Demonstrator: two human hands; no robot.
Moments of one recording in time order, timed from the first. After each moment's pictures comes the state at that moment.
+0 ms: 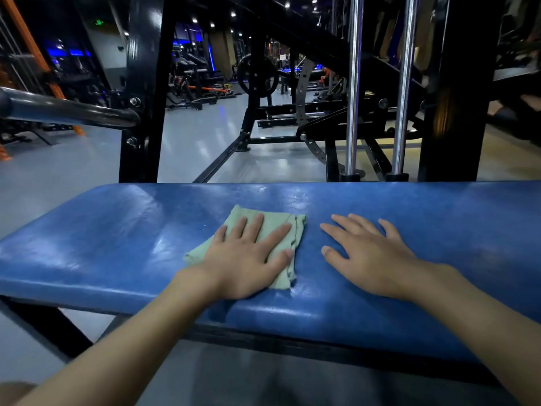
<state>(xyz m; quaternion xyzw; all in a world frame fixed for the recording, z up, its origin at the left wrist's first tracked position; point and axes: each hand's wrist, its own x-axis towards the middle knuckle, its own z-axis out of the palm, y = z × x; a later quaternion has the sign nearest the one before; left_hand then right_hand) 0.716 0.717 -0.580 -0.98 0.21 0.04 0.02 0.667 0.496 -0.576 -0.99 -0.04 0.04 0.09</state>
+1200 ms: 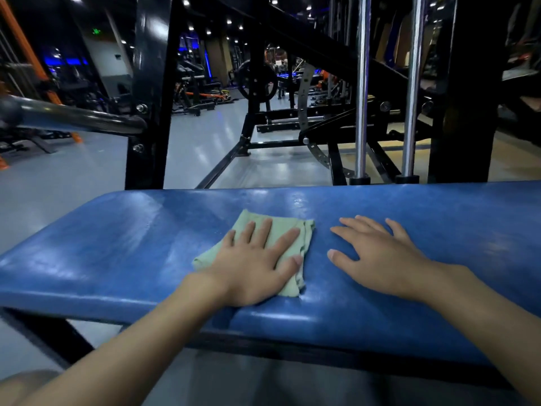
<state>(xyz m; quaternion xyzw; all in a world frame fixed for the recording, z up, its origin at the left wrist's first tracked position) 0.722 0.734 -0.578 -0.97 0.24 0.05 0.03 0.672 0.516 -0.573 -0.99 -0.02 0.02 0.11</state>
